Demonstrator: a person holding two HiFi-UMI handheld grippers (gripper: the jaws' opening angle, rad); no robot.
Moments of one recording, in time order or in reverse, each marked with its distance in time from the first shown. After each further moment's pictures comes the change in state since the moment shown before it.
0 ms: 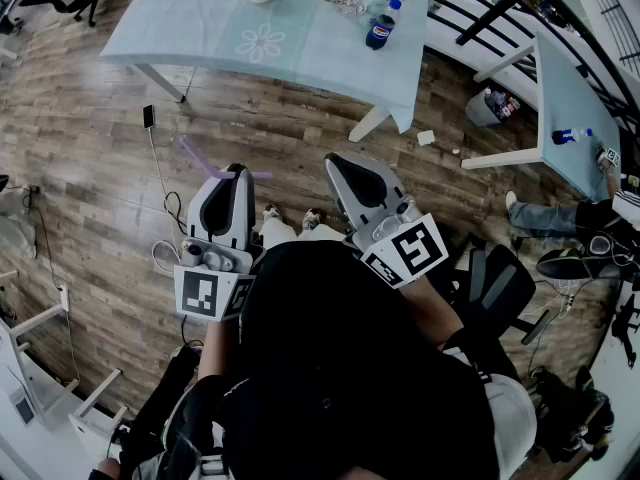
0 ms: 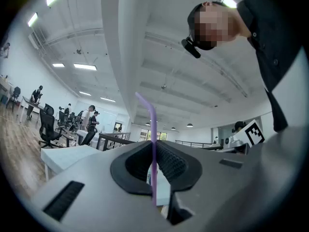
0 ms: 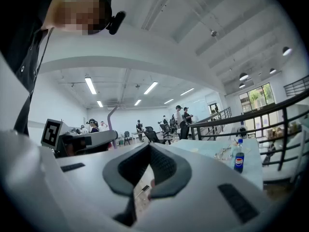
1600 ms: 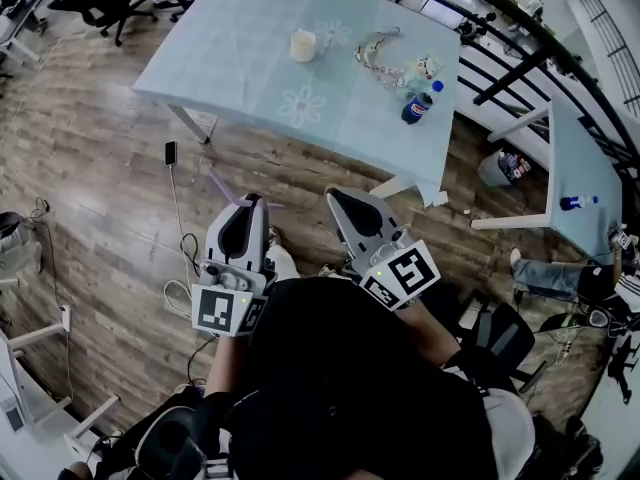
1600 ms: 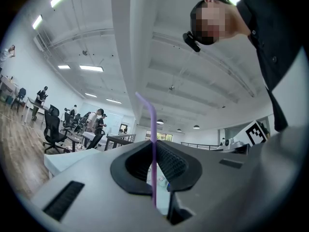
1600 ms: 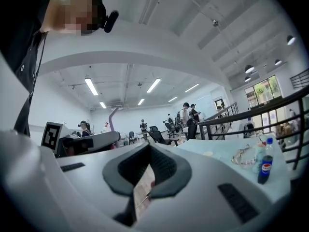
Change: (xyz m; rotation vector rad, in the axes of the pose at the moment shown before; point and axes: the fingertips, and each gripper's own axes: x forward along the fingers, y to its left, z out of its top) left arm 0.055 0.123 0.012 -0.034 -0.016 0.050; right arm 0.144 -0.010 0.006 0.033 0.012 0.057
